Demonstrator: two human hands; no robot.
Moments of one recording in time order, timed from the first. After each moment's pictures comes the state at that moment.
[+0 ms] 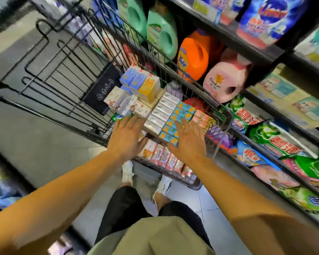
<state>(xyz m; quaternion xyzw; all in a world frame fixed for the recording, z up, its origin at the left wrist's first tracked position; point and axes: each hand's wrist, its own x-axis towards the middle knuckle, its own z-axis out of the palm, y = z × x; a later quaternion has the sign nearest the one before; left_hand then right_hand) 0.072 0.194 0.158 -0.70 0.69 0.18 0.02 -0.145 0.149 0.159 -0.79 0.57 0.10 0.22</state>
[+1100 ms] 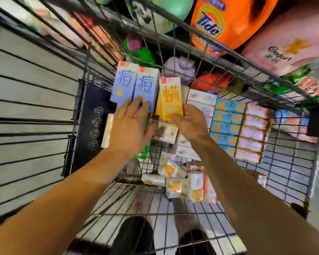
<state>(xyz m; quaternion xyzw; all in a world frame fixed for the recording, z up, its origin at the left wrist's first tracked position) 0.223 -0.029 -0.028 -0.58 0.77 0.27 0.01 0.032 -0.024 -0.030 -0.35 0.76 -0.22 0.50</state>
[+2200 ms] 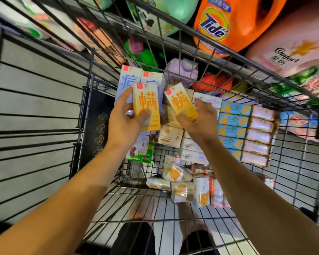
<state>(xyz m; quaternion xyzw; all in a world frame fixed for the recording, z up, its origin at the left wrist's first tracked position) 0.227 -0.053 -0.011 -0.67 0.38 0.56 -0.31 0.015 -0.034 -0.049 -0.48 0.80 -0.11 0.35</state>
